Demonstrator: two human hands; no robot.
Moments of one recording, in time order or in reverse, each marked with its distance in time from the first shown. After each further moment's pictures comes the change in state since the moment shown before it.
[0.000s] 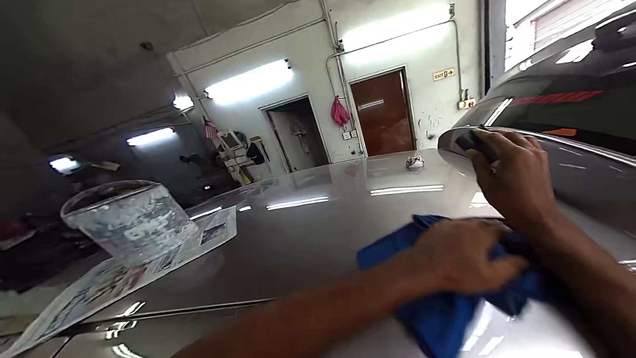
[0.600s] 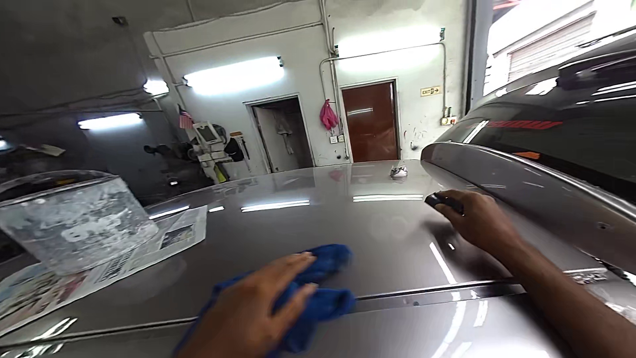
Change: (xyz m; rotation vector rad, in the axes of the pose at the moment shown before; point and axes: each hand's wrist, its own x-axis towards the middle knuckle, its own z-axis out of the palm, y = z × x) left_hand -0.227 -0.059 -0.071 0.321 0.255 -0.470; right_hand -0.026 0.025 0.016 0.027 -0.438 0.137
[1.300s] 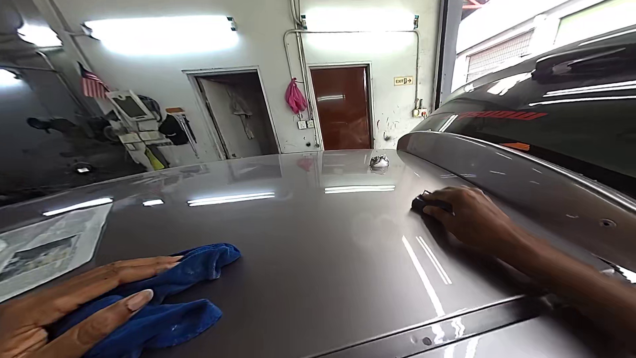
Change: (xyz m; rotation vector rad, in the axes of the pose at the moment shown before) left_hand 0.012 -0.094 -0.042 -0.355 -0.112 -0.034; right_hand 0.013 0.005 0.013 -0.197 -0.159 -0.076
